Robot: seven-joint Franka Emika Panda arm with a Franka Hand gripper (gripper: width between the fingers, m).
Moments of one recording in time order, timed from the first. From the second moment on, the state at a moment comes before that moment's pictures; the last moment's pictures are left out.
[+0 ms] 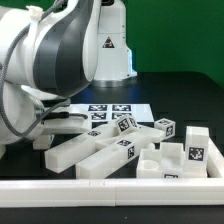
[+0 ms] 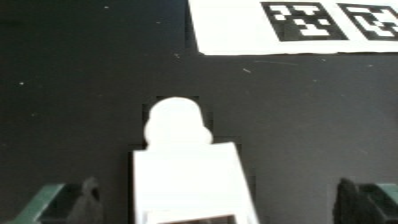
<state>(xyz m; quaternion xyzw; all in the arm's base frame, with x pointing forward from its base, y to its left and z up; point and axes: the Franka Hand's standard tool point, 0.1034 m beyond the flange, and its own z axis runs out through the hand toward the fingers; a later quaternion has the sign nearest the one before) 0.465 -0.147 0.011 -0.87 0.06 0.48 0.10</state>
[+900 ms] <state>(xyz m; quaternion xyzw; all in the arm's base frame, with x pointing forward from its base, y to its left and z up) 0.466 -0.146 0.011 -0.88 0.06 0.47 0.09</state>
